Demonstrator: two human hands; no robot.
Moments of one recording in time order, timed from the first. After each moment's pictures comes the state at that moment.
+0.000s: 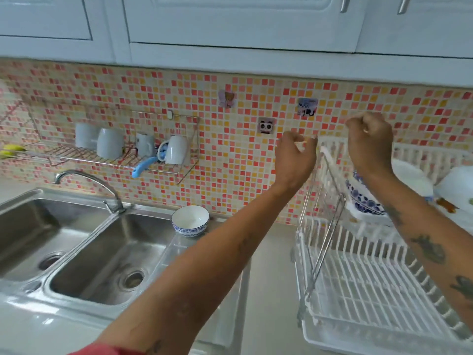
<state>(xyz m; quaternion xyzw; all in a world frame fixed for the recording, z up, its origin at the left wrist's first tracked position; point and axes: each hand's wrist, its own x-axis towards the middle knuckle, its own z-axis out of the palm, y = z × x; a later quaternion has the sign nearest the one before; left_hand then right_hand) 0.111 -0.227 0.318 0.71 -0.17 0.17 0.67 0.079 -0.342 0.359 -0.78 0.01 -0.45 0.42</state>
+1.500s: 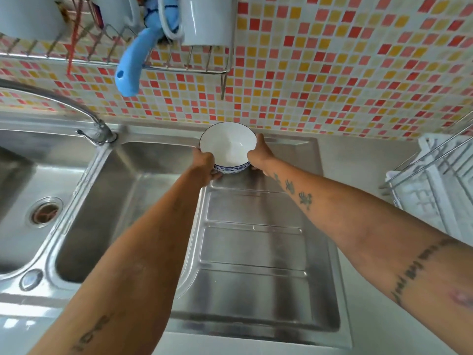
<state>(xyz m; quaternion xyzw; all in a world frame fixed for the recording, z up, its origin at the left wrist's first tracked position) 0.373 0.073 -0.010 0.63 0.24 -0.20 0.70 0.374 -0.071 -0.010 -0.84 0.20 0.13 0.49</state>
